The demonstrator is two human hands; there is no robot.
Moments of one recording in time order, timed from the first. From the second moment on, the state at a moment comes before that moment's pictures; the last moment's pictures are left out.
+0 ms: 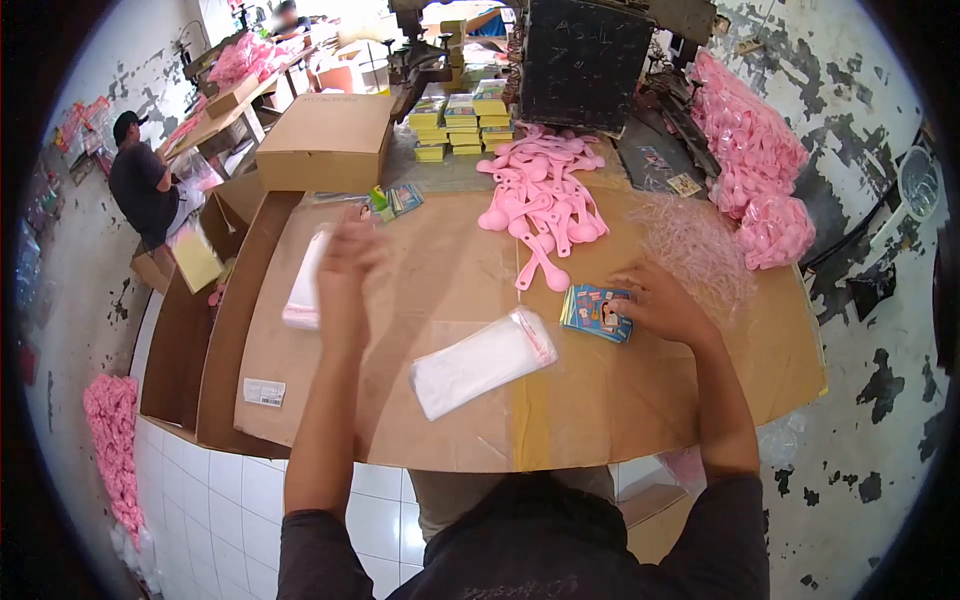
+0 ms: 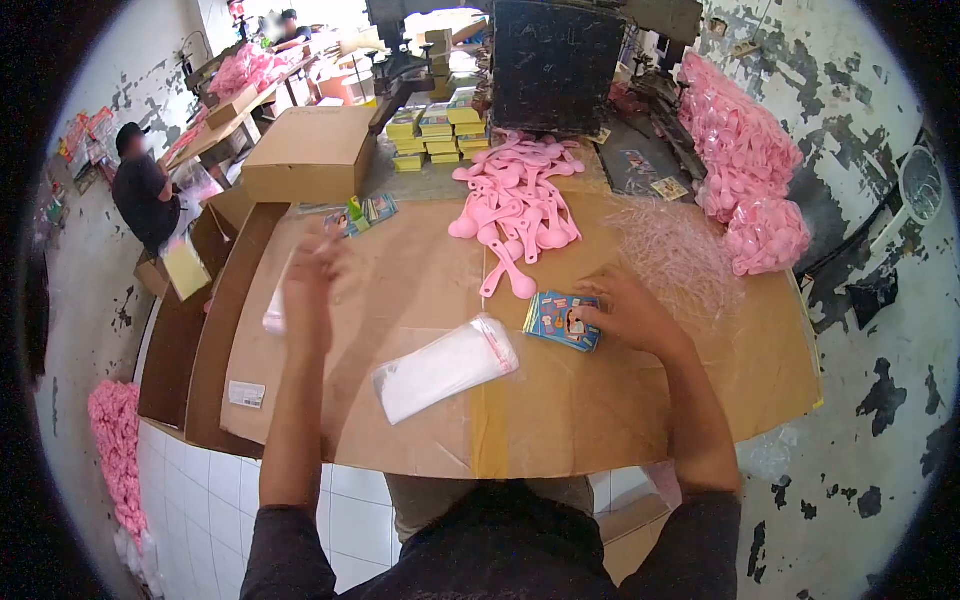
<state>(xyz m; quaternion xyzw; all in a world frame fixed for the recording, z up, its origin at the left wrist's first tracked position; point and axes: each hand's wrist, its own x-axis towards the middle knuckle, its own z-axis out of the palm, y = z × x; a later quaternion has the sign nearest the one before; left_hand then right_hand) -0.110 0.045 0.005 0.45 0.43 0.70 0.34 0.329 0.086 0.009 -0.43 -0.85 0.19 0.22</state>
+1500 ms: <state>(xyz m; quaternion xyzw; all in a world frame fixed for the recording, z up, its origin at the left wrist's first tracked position) -0.009 0.003 0.006 0.54 0.37 0.49 0.57 0.253 0.039 0.043 -0.35 -0.81 0.28 0.37</state>
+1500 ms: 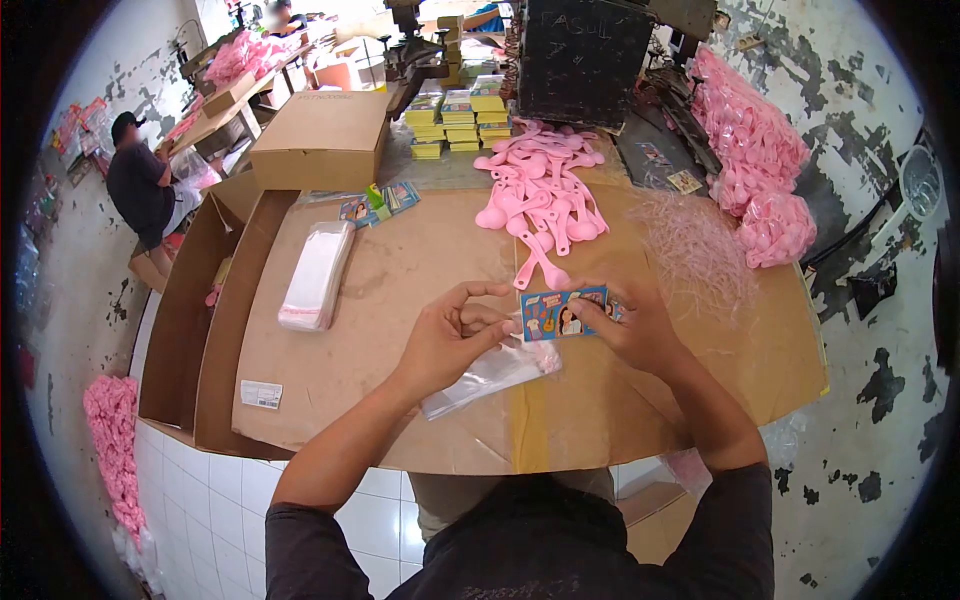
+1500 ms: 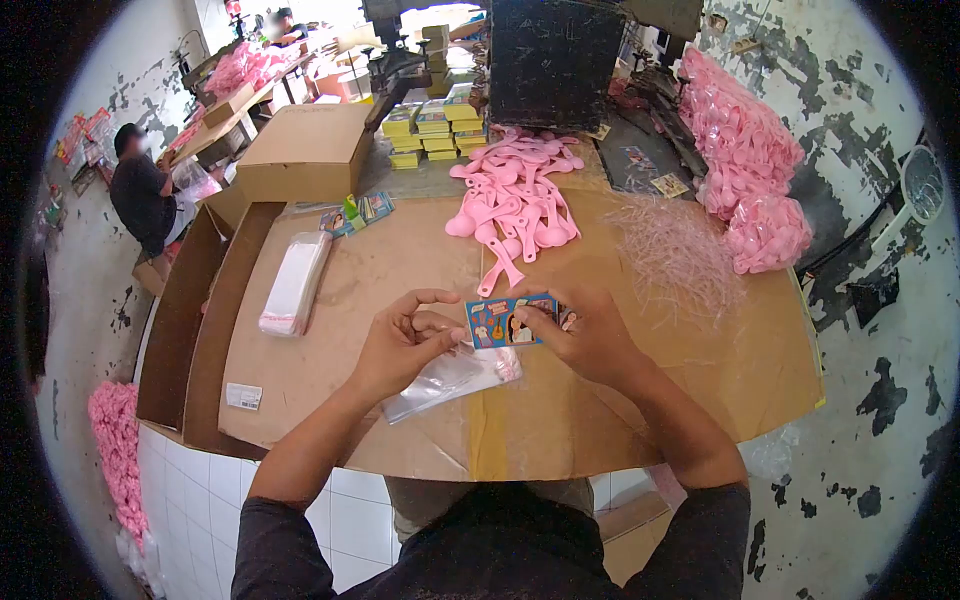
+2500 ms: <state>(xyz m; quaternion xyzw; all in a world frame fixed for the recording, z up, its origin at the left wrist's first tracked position) -0.001 -0.003 0.004 0.55 0.38 0.52 0.53 0.225 0.038 0.027 -0.34 -0.71 0.44 0.43</state>
